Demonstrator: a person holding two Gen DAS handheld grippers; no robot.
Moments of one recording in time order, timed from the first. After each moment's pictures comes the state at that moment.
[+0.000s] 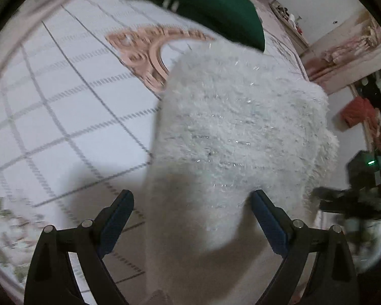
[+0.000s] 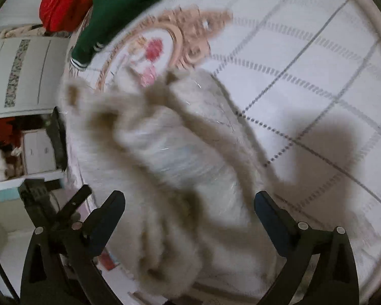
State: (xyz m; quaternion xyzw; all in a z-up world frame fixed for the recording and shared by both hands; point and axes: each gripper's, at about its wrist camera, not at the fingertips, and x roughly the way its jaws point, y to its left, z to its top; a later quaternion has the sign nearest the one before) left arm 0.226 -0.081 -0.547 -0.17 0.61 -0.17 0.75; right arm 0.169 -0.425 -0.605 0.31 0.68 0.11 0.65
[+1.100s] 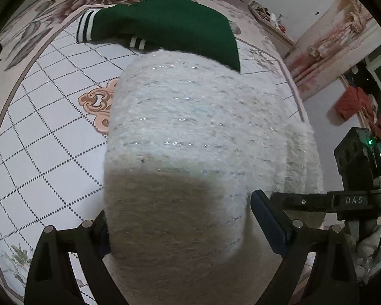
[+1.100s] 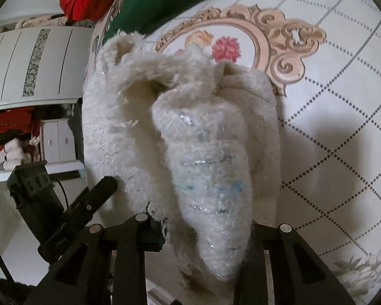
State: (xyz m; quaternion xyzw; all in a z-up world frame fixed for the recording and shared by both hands) left arm 0.270 -0.115 -0.495 -0.11 0.58 -0.19 0.79; right arm 0.201 -0.370 -0.559 0.34 0.67 0.14 0.65
